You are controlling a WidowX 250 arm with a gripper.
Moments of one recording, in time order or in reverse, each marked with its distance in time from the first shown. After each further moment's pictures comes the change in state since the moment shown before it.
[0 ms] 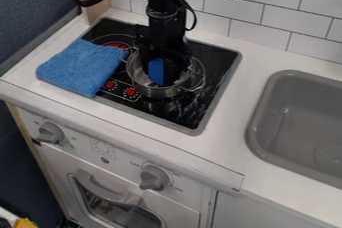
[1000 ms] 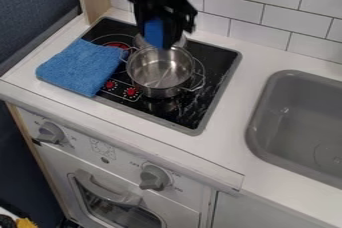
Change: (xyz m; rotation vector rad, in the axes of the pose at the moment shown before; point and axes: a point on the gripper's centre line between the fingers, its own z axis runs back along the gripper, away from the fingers) arm -0.003 -0.002 0.064 0.088 -0.088 0.040
